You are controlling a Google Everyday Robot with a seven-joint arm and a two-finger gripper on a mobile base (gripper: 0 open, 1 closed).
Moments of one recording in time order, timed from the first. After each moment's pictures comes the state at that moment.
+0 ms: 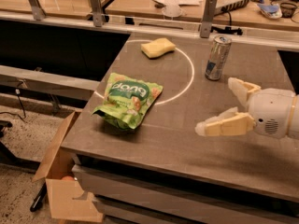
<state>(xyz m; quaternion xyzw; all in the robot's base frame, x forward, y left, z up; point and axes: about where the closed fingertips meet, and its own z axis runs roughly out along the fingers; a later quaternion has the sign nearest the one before) 0.463 -0.150 0.901 -0.35 0.72 0.28 0.52</state>
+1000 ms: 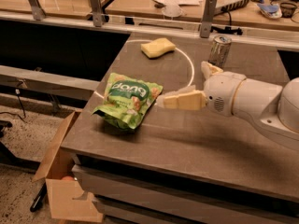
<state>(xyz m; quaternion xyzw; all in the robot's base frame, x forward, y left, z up) 0.531 -0.082 0.911 -0.31 0.71 0.26 0.57</state>
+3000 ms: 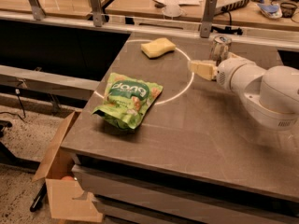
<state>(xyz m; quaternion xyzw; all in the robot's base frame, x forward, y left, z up) 0.667 -0.198 0.884 -0.12 0.78 0.08 0.62</state>
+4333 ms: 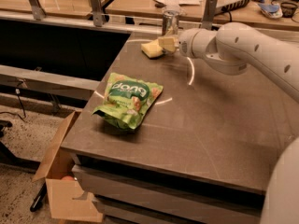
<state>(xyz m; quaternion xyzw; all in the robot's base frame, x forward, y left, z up) 0.789 -0.082 0.894 -0.23 0.76 0.18 0.58</state>
